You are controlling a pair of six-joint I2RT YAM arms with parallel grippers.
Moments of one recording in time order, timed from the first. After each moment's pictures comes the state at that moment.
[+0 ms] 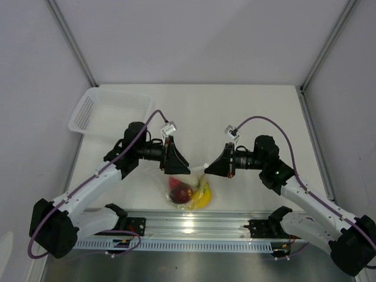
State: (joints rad) left arm -0.51 1.09 0.75 -0.06 1.06 -0.40; right arm 0.60 0.93 0.61 0.16 -0.87 0.58
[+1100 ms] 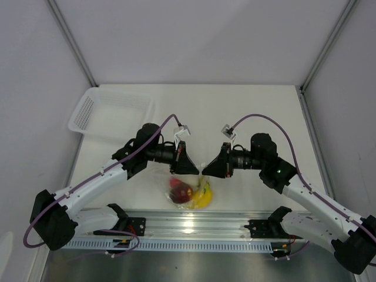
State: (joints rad) left arm -0.69 1.13 0.83 -0.13 0.89 -0.33; right arm 0.69 0.93 0.73 -0.04 -0.76 0.57
